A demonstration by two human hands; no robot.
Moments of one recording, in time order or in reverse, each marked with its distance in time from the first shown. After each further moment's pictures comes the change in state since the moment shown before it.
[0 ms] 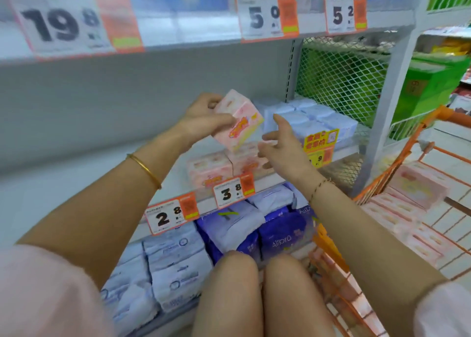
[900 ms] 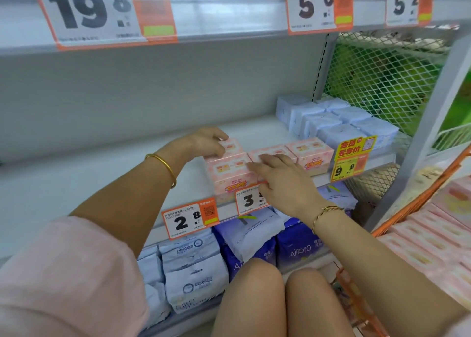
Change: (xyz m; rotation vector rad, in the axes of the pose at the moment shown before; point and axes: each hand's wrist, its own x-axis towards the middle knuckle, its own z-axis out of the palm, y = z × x) left_hand 0.039 -0.085 -0.040 0.392 -0.260 -0.293; right_hand -0.004 0.011 0.045 -0.942 -0.296 -0.301
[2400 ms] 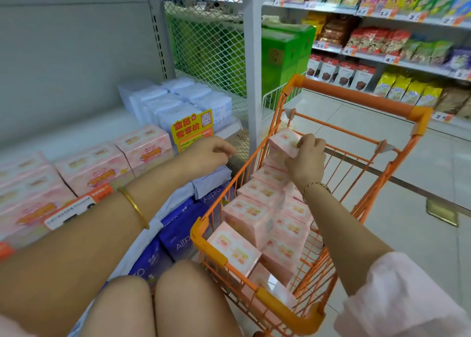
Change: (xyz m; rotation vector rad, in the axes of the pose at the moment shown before) left_hand -0.022 0.190 0.232 -0.084 -0.356 0.475; right_hand -0.165 0.271 0.002 0.181 0.570 1.125
